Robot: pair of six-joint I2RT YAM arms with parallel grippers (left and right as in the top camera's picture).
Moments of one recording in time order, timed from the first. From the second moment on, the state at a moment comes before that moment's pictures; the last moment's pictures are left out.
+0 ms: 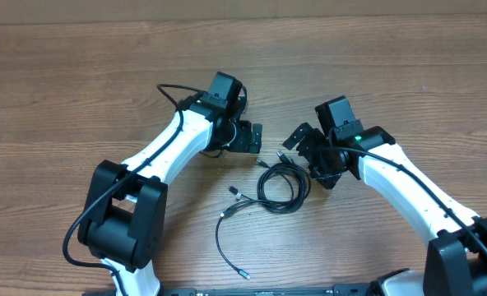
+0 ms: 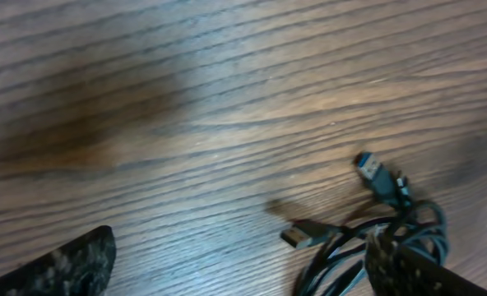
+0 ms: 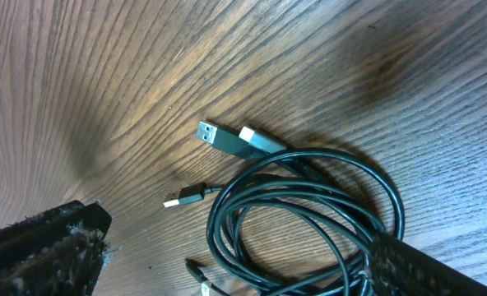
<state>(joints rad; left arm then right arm) -0.43 1.91 1.33 -0.69 0.25 -0.33 0.36 1.56 1.01 -0.66 -0.25 1.11</state>
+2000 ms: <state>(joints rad) -0.28 1.90 1.15 -0.90 0.19 -0.24 -0.02 1.56 1.00 -0.90 -0.18 0.57</state>
